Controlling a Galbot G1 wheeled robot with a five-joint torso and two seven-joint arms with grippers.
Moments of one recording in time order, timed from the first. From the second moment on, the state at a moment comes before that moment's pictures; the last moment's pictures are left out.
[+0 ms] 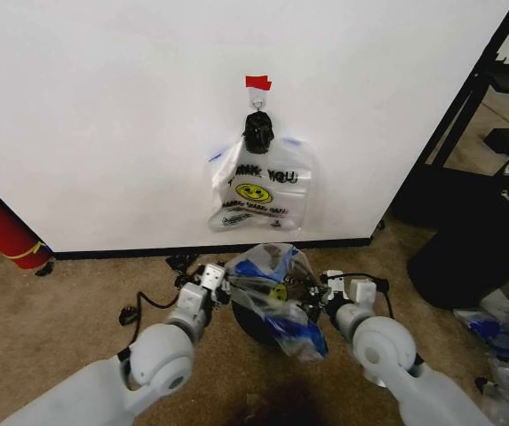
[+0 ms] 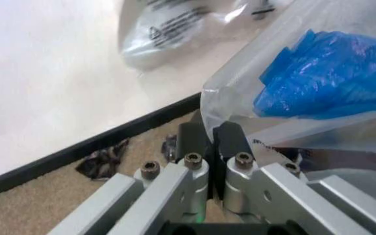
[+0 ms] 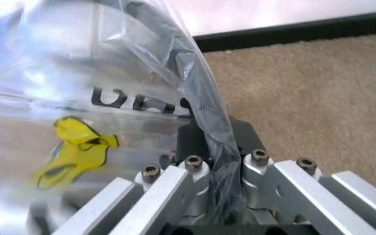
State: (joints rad) left arm 1.01 -0.77 0.13 -2.10 -0.66 0.40 -0.51; right arm -1.19 1.00 0.20 2.06 0.93 -0.59 0.38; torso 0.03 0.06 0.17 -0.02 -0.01
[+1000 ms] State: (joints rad) left arm 1.26 -0.84 -0.06 -2.16 -0.82 0.11 -0.29; right arm -1.32 1.13 0.25 1.99 0.86 -0.16 0.42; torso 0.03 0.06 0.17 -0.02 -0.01
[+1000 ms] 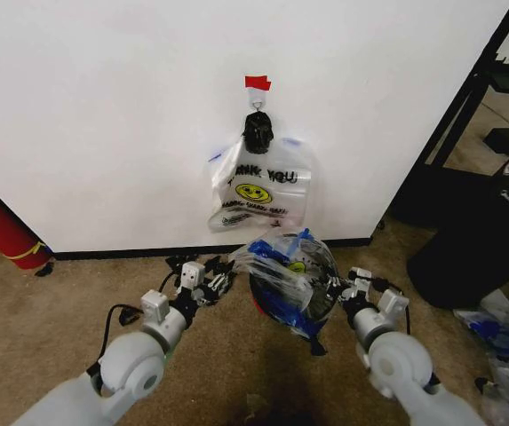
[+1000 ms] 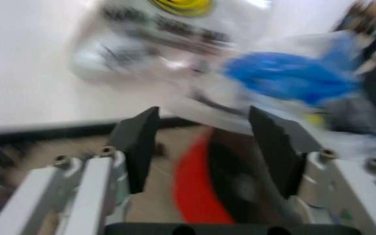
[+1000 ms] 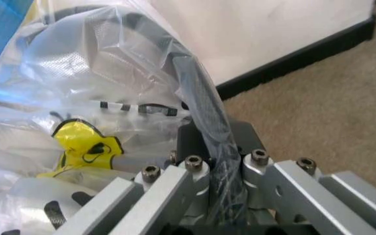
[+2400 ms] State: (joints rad) left arm 1.26 -0.93 0.06 -2.26 -1.26 0.22 -0.31; right arm -1.33 1.19 0.19 1.95 0.62 0.14 0.39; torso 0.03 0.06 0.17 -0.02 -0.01
